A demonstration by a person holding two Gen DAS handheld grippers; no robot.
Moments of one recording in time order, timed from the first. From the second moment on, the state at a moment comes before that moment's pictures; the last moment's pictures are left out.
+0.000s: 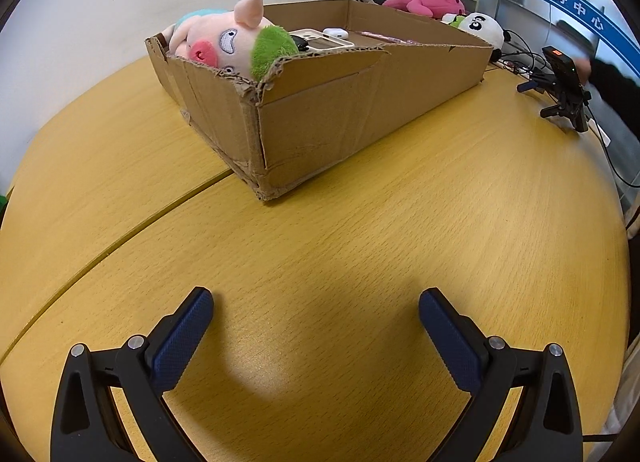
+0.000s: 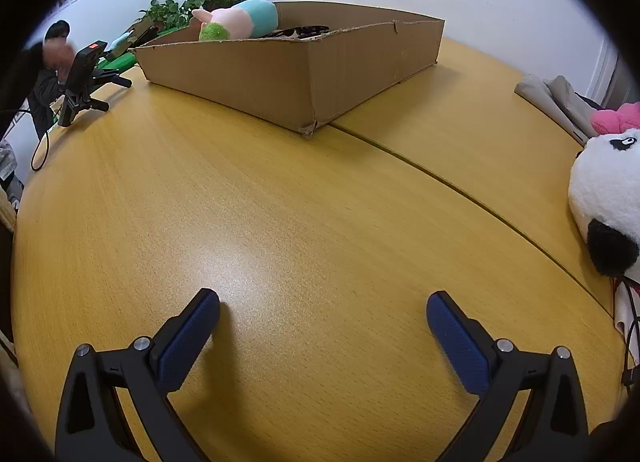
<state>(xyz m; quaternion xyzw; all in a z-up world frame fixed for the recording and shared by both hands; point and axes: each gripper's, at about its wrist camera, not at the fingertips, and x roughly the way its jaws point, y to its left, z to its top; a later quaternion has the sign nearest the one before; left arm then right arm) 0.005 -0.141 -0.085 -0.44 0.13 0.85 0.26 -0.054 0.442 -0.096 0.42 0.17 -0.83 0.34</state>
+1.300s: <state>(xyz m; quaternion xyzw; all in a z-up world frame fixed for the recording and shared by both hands) -0.007 -0.155 -0.089 -0.43 0.13 0.85 0.27 -0.050 0.440 -0.098 0.42 0.17 -0.83 0.33</state>
